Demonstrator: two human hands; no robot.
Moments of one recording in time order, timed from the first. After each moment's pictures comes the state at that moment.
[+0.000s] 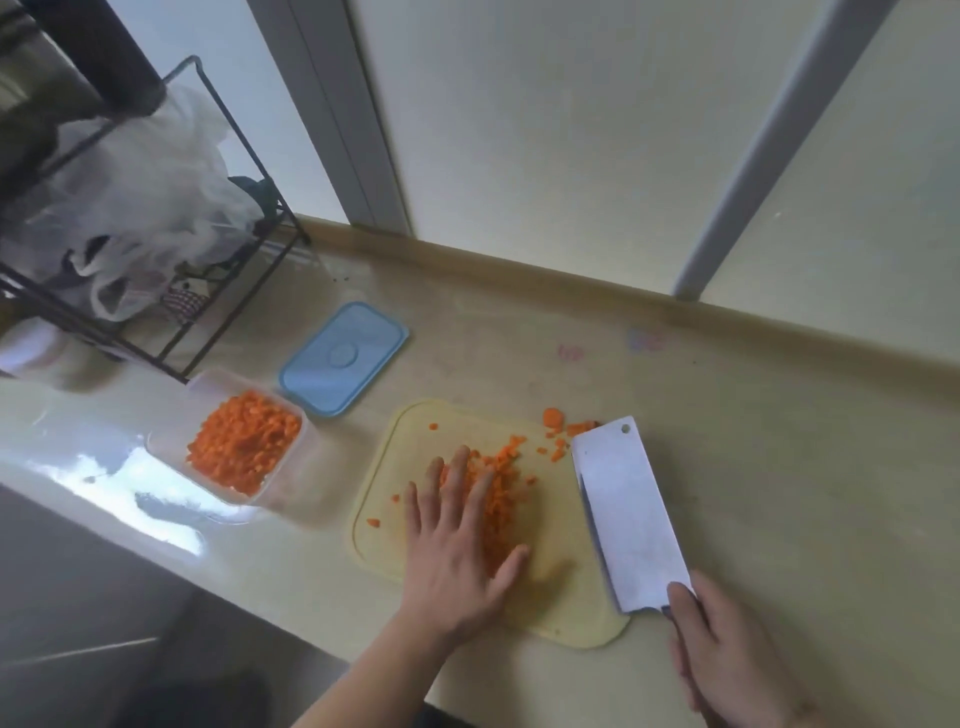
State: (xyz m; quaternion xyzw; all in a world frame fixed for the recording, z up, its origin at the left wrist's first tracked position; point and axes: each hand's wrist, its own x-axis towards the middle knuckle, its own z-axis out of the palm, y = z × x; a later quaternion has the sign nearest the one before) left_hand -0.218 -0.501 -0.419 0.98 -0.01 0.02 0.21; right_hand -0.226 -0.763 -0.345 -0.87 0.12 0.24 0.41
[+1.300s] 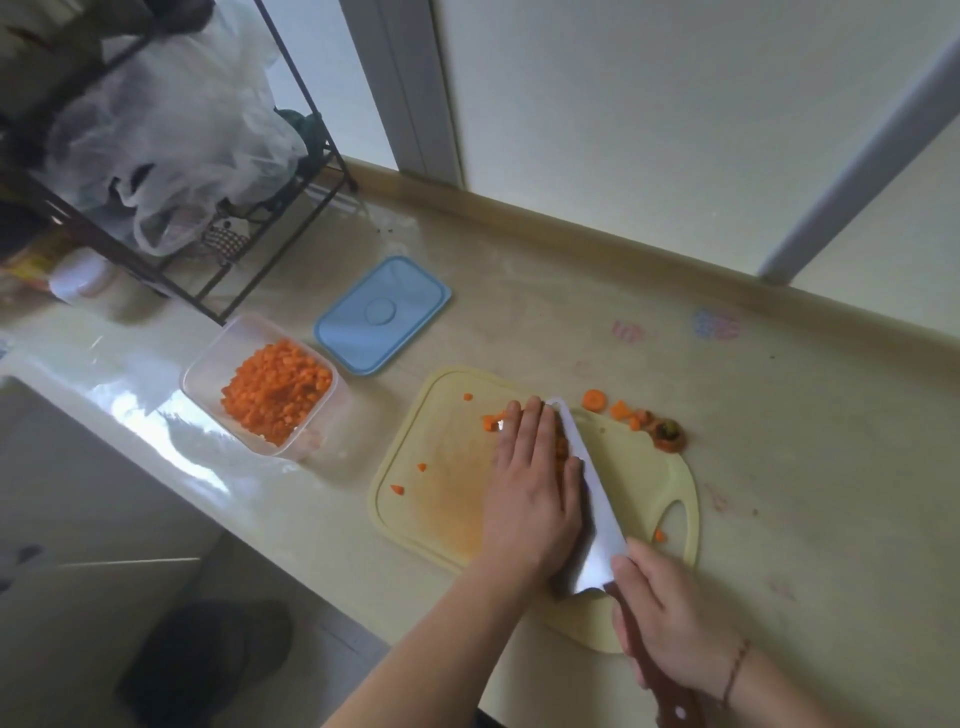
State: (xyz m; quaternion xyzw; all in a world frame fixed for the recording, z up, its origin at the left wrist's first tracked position) left_hand -0.169 -0.555 -0.425 0.95 0.08 0.07 0.30; right_hand -0.188 -0.718 -0.381 -0.81 -0.07 0.35 0.47
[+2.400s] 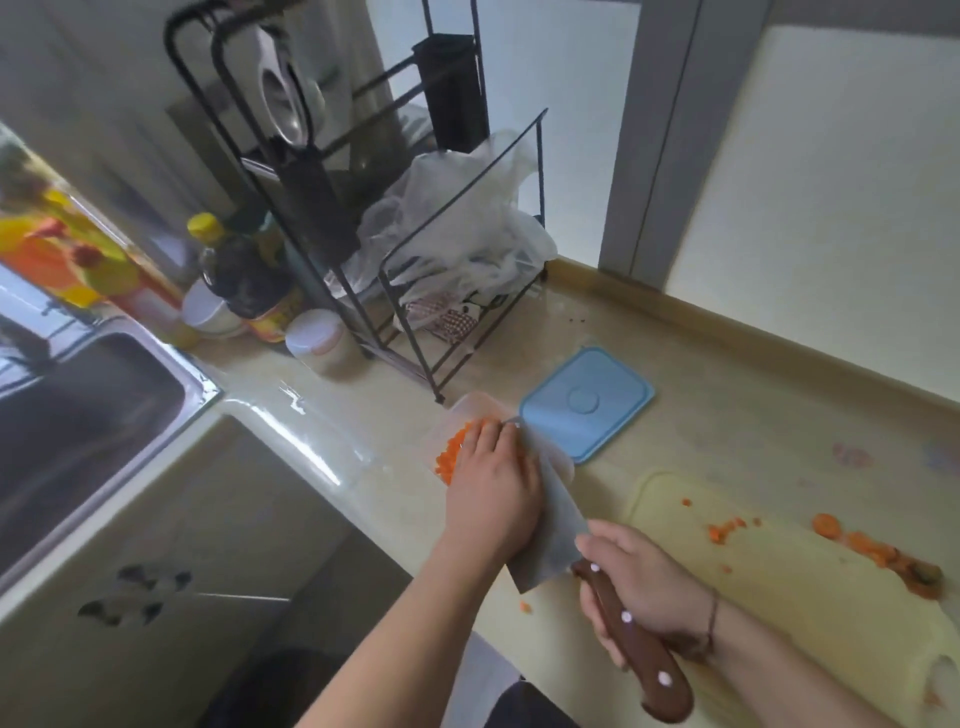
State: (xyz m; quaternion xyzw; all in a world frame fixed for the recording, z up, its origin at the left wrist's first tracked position) left_hand -0.172 -0.276 -0.339 0.95 0.20 0.02 0.23; right_hand -0.157 -0.450 -0.300 -0.65 -0.07 0.54 0.53
